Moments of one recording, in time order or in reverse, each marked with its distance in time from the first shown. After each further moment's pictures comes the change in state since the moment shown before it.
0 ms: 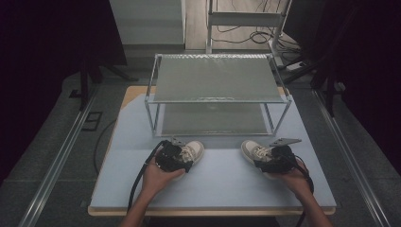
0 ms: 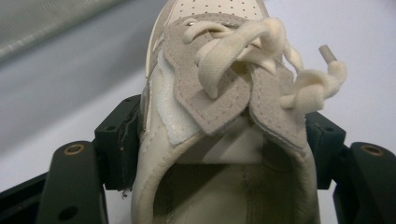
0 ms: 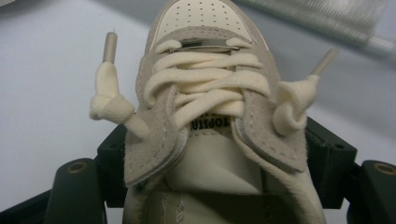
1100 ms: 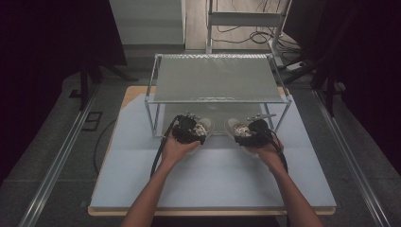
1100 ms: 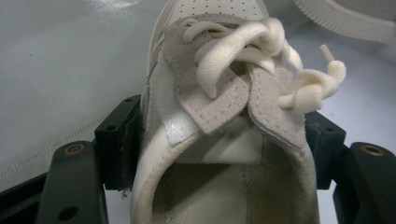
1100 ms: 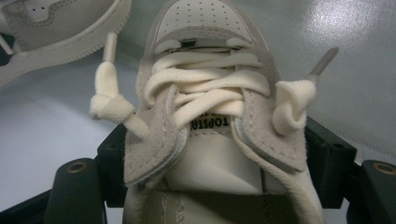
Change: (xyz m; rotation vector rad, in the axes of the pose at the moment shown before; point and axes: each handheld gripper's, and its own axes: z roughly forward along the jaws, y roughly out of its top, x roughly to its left) left arm 0.014 0.084 0.040 -0.018 0.037 -0.029; right arm 0.014 0.087 0.053 -0.032 -0.028 0.054
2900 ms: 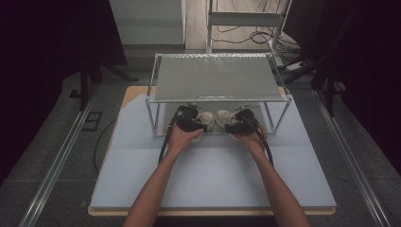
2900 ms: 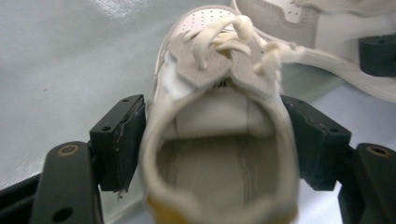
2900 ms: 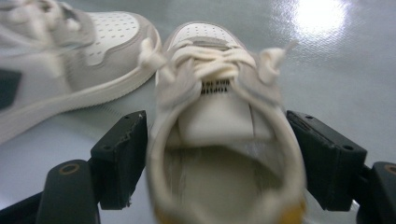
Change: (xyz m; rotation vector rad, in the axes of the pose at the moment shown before) left arm 0.018 0.025 0.028 -0.047 0.010 -0.107; right arm 0.004 0.032 0.049 -0.053 -0.108 0.024
